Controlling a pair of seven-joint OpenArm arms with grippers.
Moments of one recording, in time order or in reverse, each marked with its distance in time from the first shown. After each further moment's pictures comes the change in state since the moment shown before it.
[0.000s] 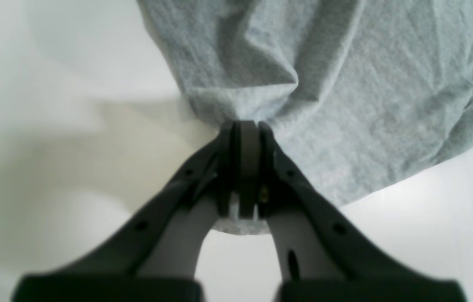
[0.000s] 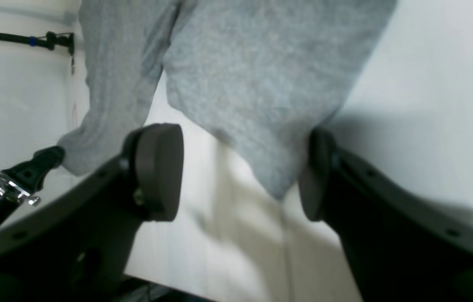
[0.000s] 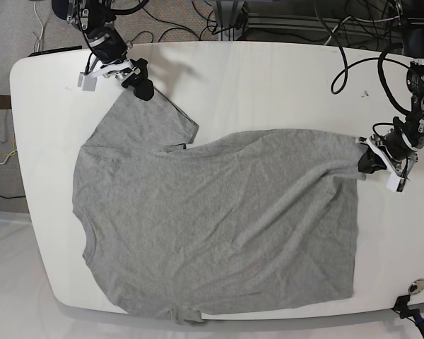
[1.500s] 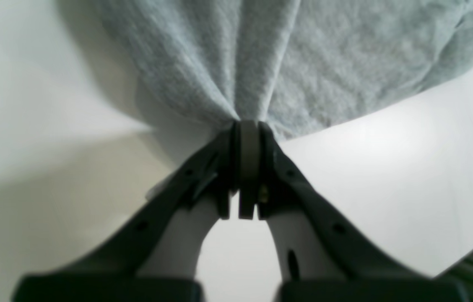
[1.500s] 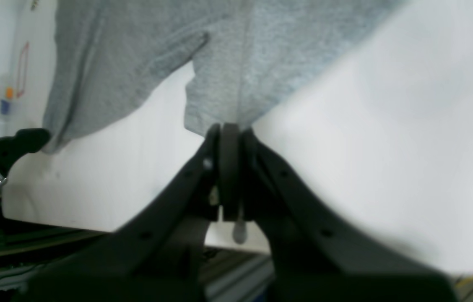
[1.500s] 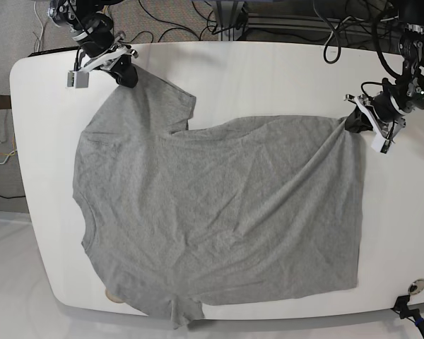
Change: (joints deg) left arm 15.0 0.2 0.0 8.6 0.0 0.0 -0.2; right arm -8.5 3.7 1.5 16.4 -6.4 -0.2 -3.5
